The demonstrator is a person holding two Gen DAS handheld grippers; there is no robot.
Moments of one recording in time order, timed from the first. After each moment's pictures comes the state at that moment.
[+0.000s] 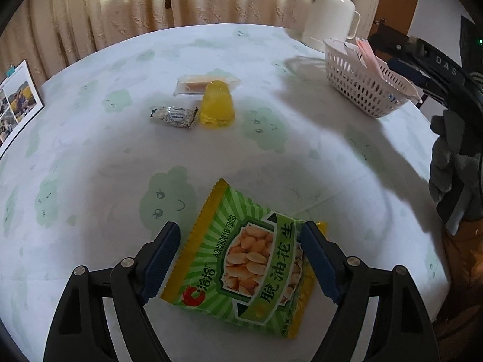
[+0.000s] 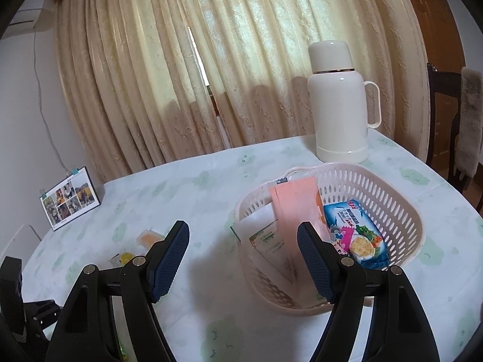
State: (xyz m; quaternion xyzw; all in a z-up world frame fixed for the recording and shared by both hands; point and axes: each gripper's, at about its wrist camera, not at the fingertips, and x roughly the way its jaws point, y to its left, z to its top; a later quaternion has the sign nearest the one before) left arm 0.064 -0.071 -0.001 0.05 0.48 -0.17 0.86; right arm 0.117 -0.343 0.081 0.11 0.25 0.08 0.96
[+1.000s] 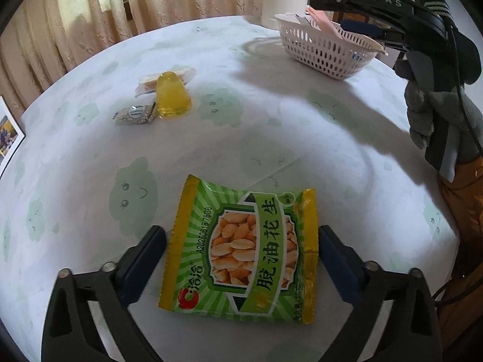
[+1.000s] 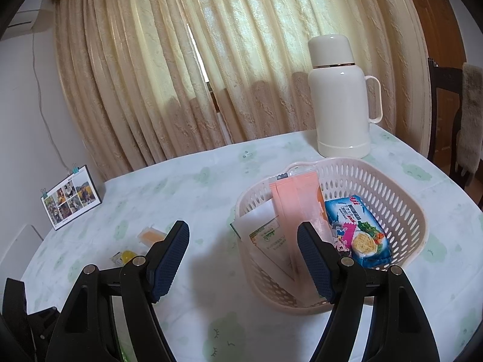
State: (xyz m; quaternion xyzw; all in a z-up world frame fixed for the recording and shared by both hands) left arm 0.043 -0.093 -0.011 0.11 0.47 -0.22 0.85; right arm 0.116 -0.341 0.077 0.11 0.26 0.08 0.96
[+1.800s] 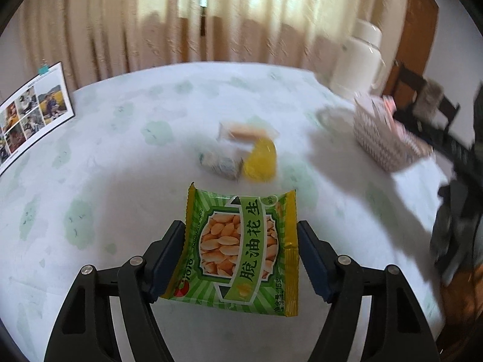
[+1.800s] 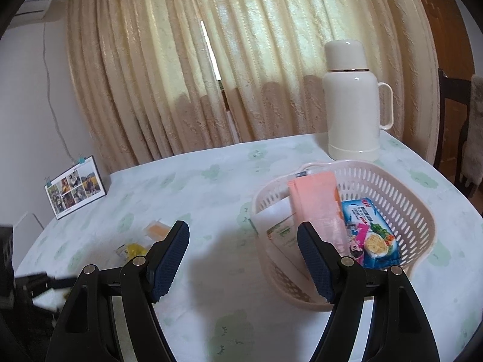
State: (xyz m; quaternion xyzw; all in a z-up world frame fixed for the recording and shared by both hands) left arm 0.077 -0.039 0.029 -0.01 0.41 -0.12 0.91; right arm 0.112 -0.328 0.074 0.09 0.25 0.10 0.96
